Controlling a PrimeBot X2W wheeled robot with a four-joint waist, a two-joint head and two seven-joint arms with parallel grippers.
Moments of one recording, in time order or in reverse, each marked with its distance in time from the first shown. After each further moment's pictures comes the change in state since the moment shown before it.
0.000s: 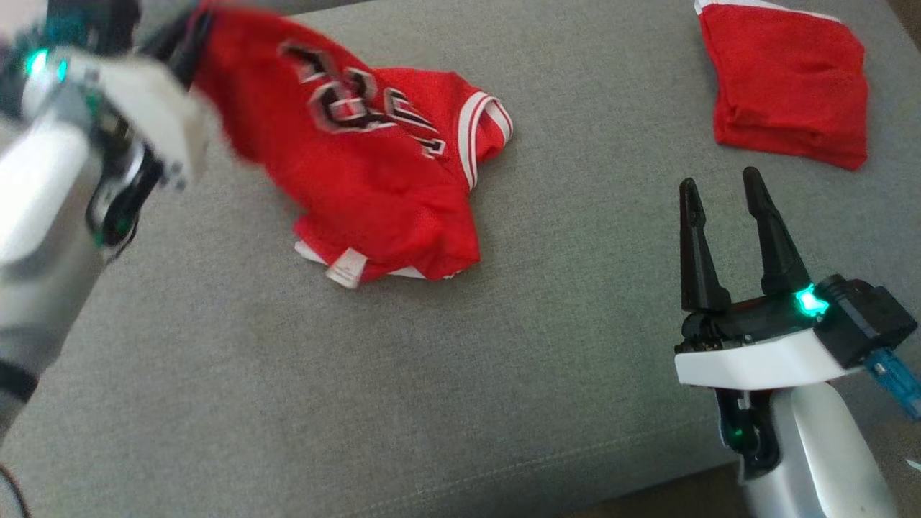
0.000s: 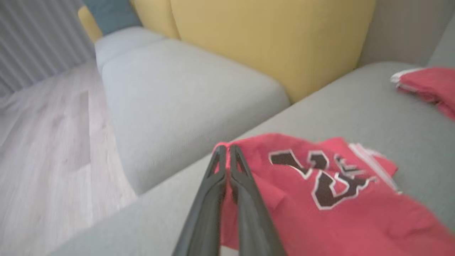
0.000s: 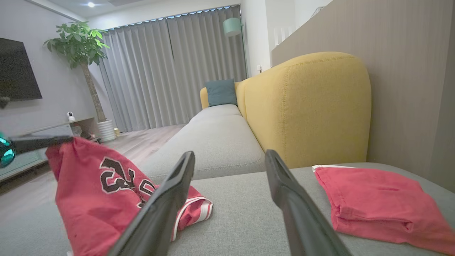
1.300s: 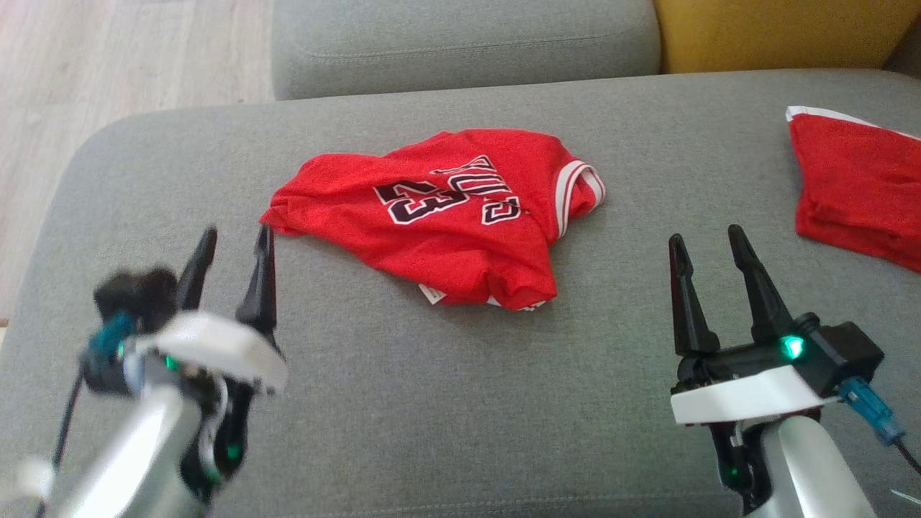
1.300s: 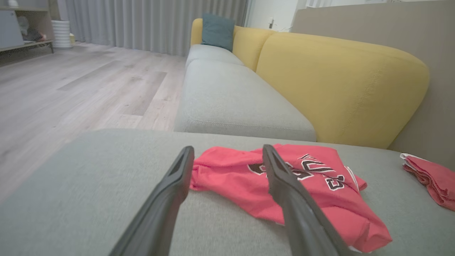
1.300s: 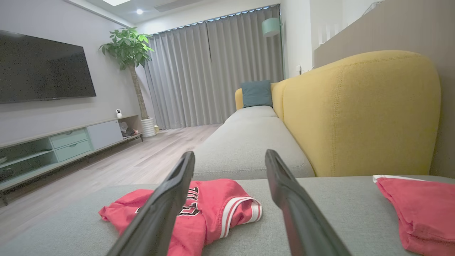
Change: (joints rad) left arm 0.727 -0.077 0.365 -0.427 -0.011 0.299 -0.161; right arm 0.066 0.000 -0.009 0.090 -0.025 0.000 -0.004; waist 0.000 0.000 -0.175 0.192
